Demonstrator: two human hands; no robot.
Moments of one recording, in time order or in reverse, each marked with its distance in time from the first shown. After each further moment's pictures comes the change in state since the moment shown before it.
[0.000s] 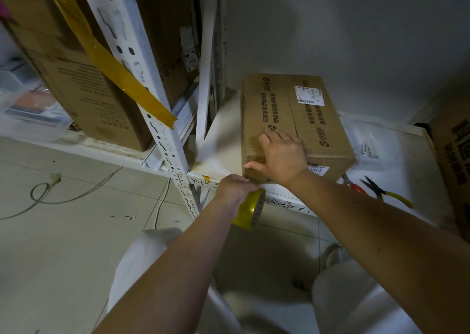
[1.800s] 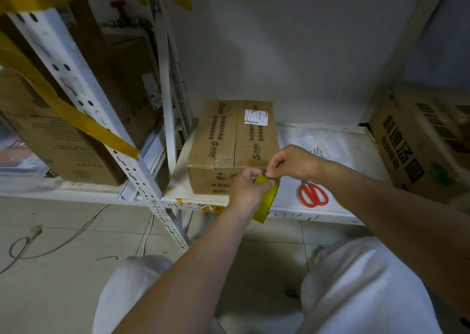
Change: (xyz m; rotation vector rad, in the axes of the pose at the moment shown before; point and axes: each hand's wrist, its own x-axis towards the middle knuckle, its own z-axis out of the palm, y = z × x) left_hand -0.081 0.029 0.086 0.046 -0.170 0.367; right_hand -0.067 0.100 -0.091 1.006 -0.455 0.333
